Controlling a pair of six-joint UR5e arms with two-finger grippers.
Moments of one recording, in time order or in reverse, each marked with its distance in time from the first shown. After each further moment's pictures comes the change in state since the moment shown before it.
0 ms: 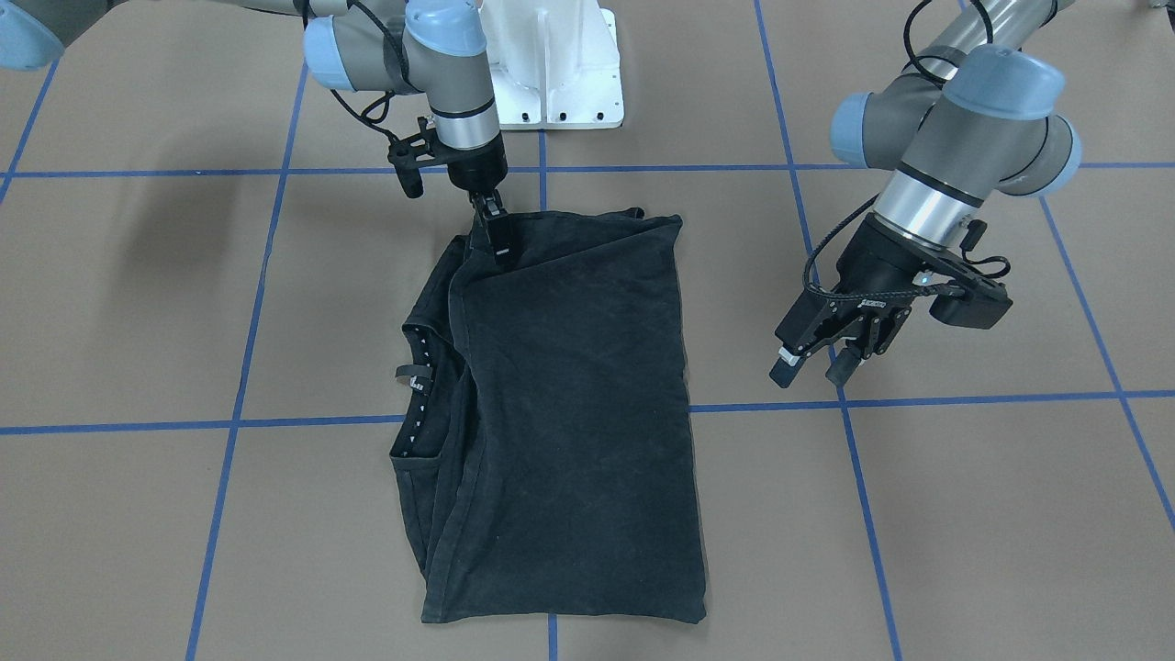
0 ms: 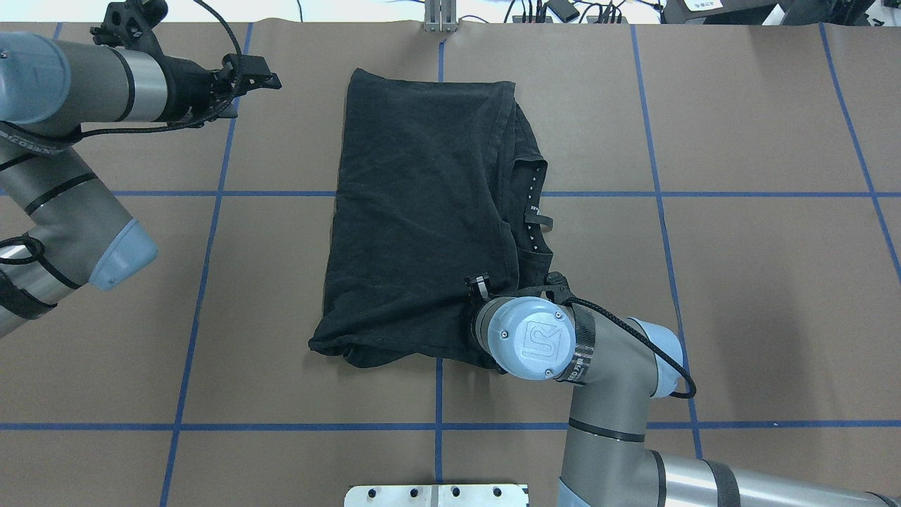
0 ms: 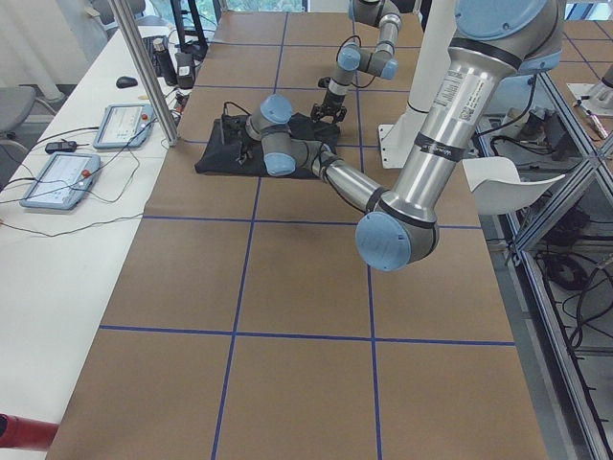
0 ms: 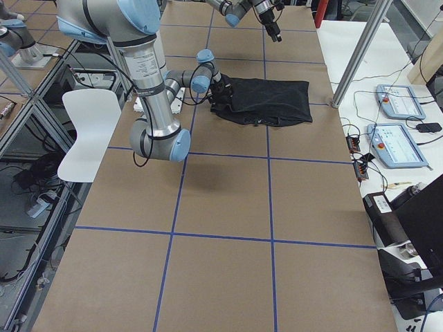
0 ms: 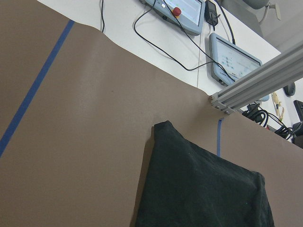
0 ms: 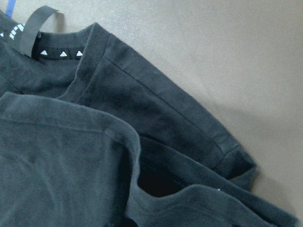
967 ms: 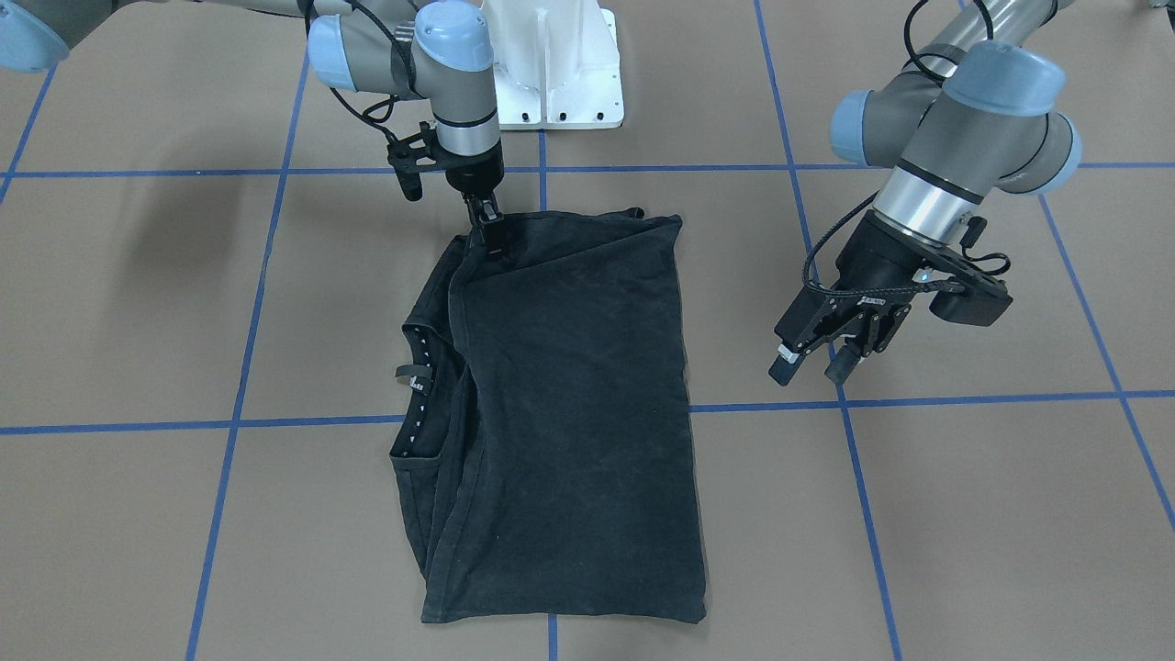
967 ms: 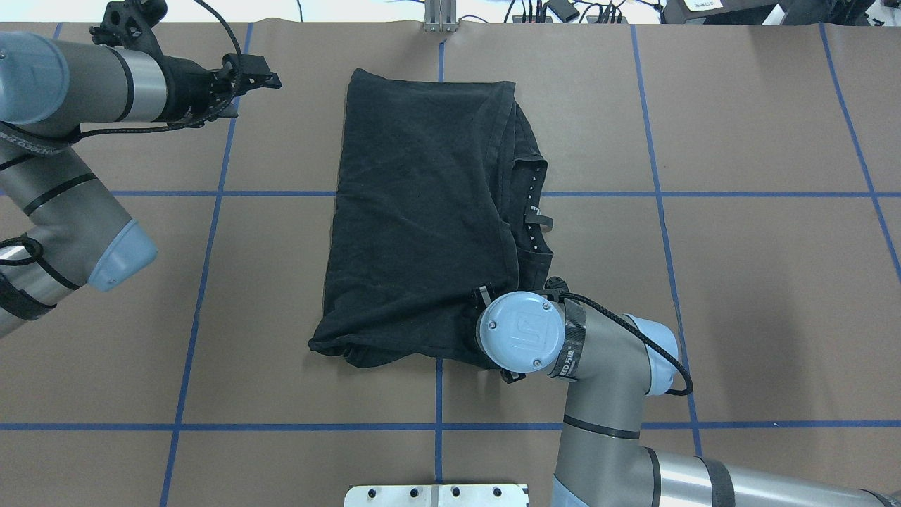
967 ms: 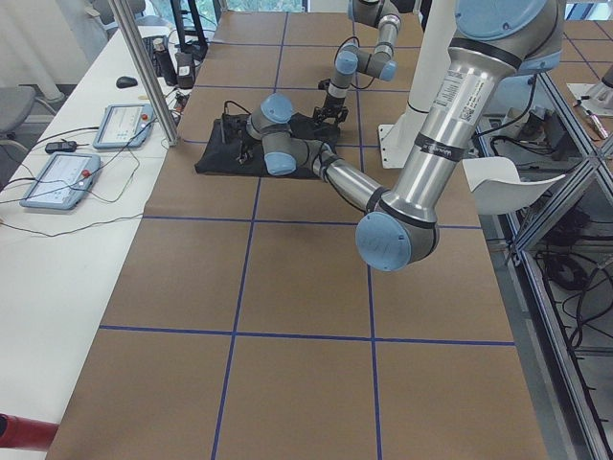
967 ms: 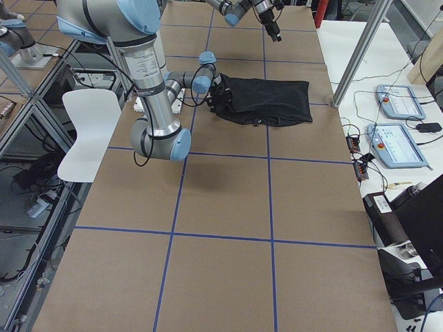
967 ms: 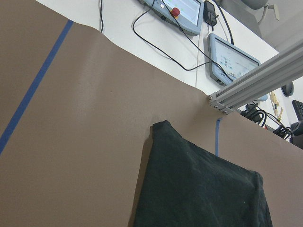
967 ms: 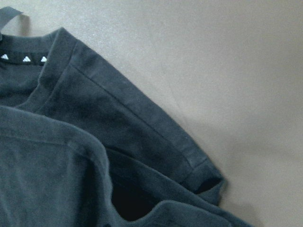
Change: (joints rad) left arm 0.000 0.001 -0.005 0.000 0.001 -0.006; right arm 0.004 0.016 0.006 -0.108 0.082 -0.019
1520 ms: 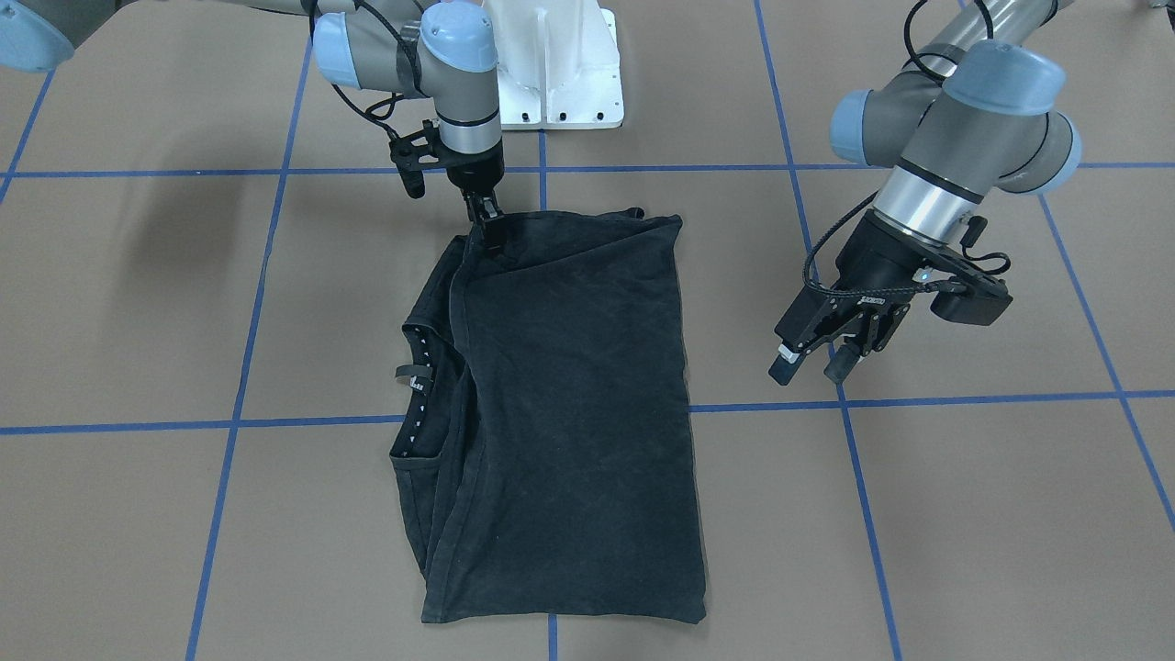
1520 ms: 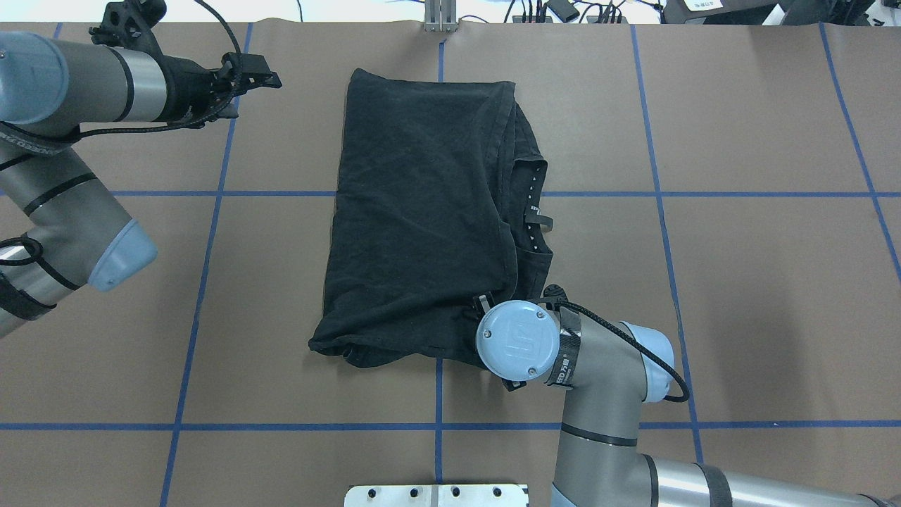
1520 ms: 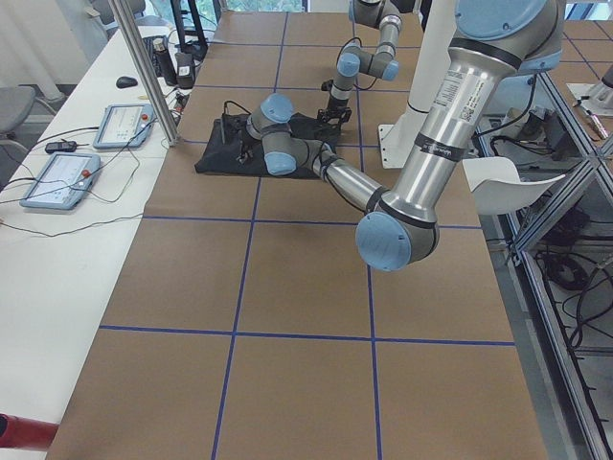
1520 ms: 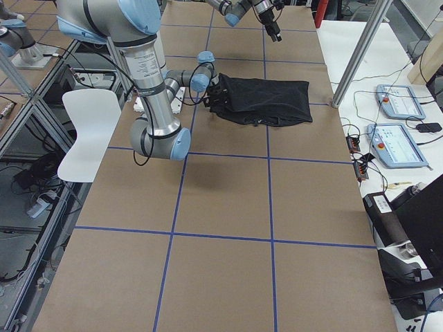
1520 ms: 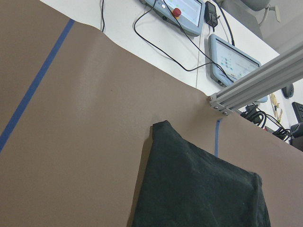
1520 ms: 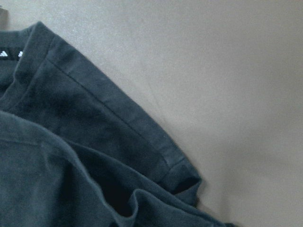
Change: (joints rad) left arm 0.000 0.000 -0.002 0.000 -0.001 -0.013; right arm -0.014 -0.001 -0.009 -0.012 -0.005 -0.006
